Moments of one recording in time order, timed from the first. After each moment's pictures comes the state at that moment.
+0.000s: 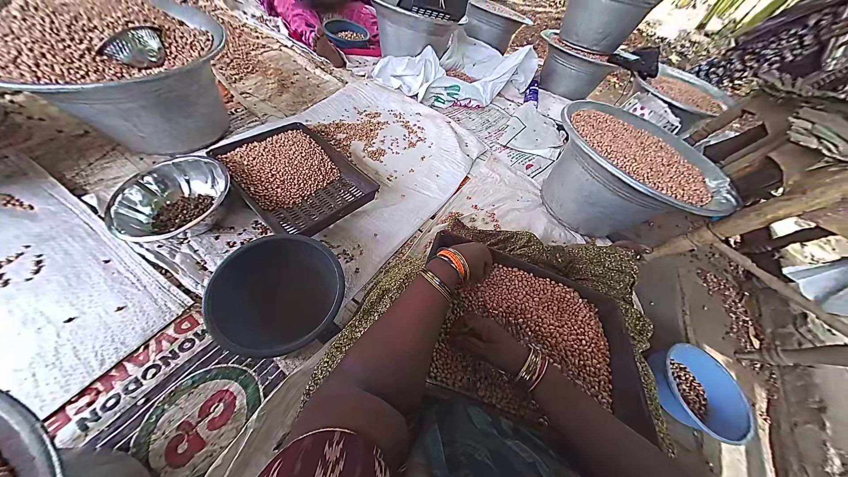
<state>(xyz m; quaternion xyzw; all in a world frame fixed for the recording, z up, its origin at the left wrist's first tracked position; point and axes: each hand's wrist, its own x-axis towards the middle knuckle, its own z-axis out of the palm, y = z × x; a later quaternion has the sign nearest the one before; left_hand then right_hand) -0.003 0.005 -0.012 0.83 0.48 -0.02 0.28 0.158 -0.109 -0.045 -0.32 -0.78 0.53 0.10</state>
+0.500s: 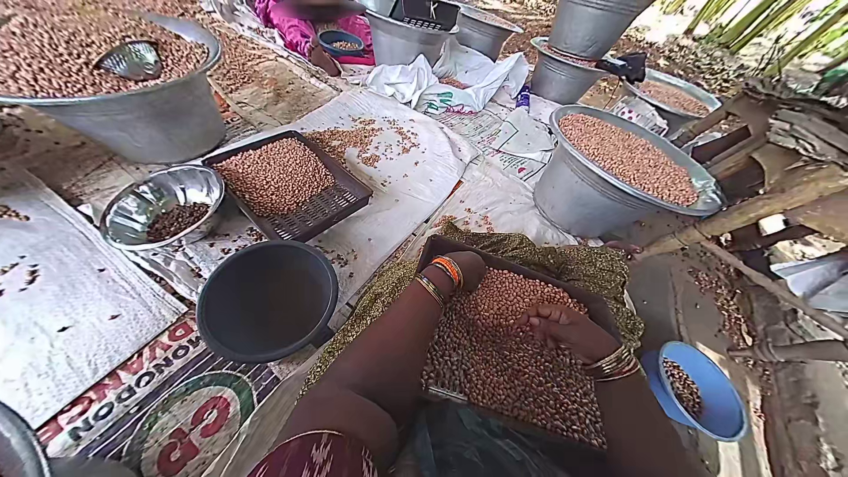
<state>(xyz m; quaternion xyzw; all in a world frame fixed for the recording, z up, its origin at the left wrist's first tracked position) 0.008 0.000 -0.014 0.85 0.46 -0.04 0.27 0.277 -0.071 -0.001 -0.42 -0.66 0.60 0.15</state>
